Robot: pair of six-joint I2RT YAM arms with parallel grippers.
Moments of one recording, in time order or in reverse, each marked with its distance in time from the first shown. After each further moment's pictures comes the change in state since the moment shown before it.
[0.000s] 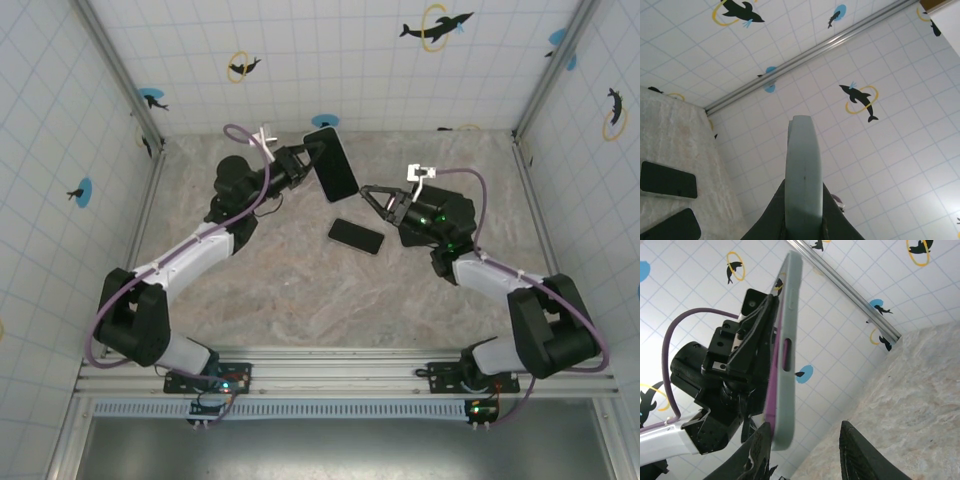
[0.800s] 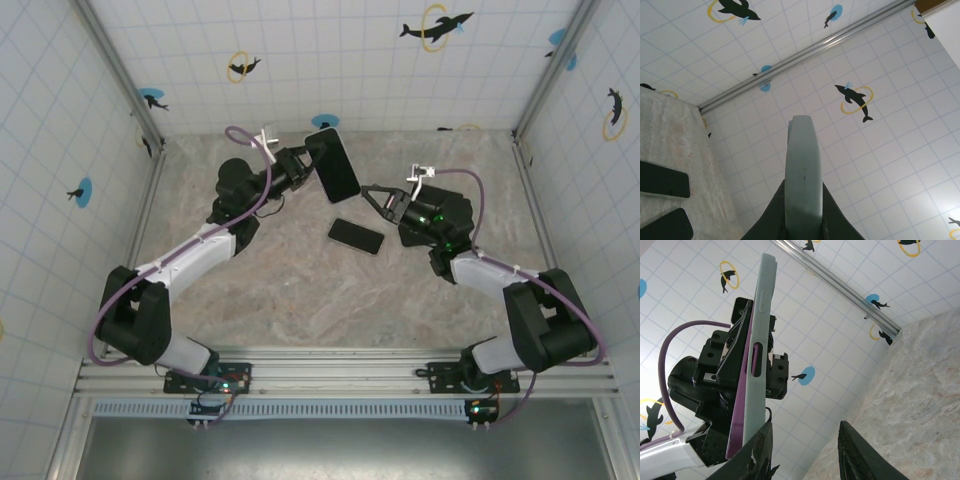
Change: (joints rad) left arm -0.006 0.008 -0.016 0.034 -0.002 -0.019; right arm -0.001 0.024 0.001 0.030 0.010 0.069
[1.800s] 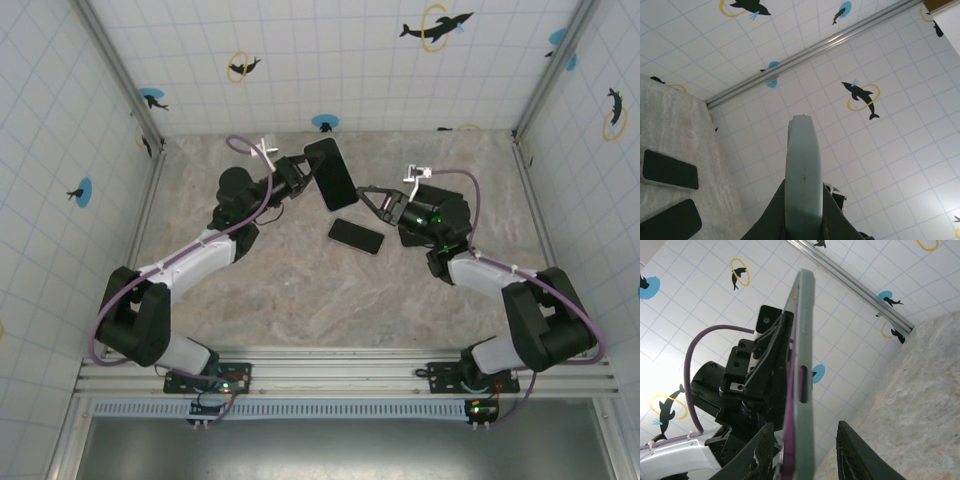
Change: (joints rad) left arm 0.000 -0.010 -0.075 0.056 -0.003 -0.006; right arm 0.027 0.008 0.000 0.036 0.003 0.024
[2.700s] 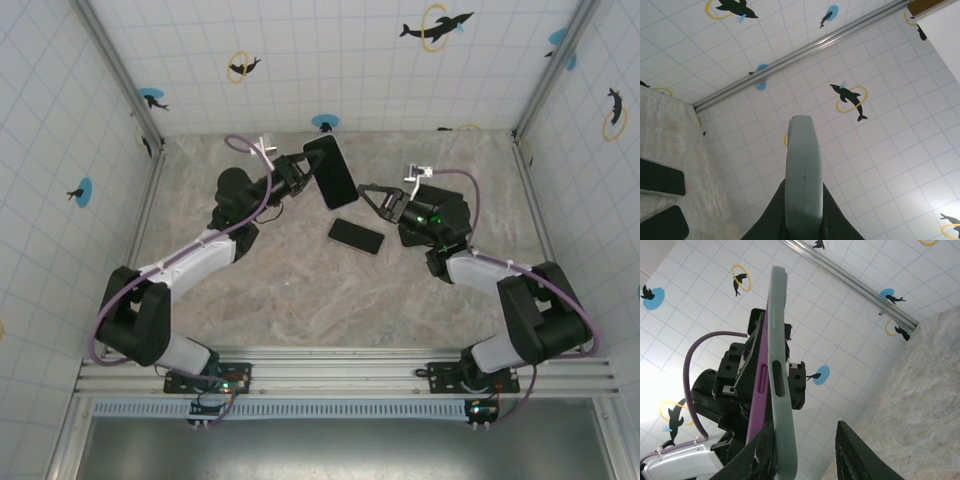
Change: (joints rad) left arm 0.000 0.004 0.000 0.056 0.009 -0.034; right arm -0.006 0.042 -0.003 0.069 -0.005 0.070
